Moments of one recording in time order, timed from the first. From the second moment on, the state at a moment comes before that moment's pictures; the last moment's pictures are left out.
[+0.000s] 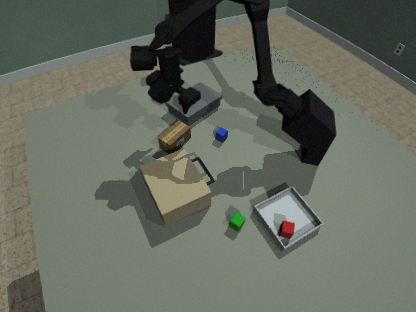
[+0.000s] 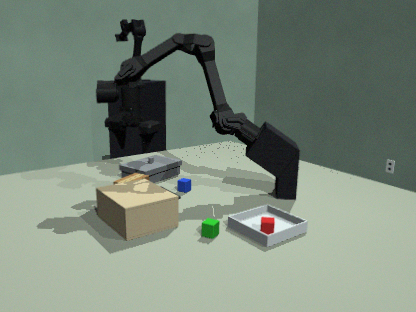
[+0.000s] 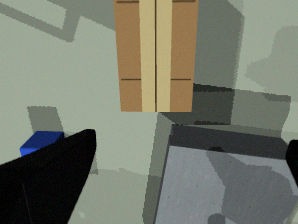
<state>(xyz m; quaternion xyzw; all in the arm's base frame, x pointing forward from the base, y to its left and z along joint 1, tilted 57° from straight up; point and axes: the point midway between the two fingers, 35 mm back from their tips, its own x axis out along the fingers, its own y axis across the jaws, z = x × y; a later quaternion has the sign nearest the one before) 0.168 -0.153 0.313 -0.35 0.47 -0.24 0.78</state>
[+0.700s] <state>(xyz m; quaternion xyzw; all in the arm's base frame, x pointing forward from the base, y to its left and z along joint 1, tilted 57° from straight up) 0.223 -0.165 0.284 -0.37 0.45 -0.22 0.78</state>
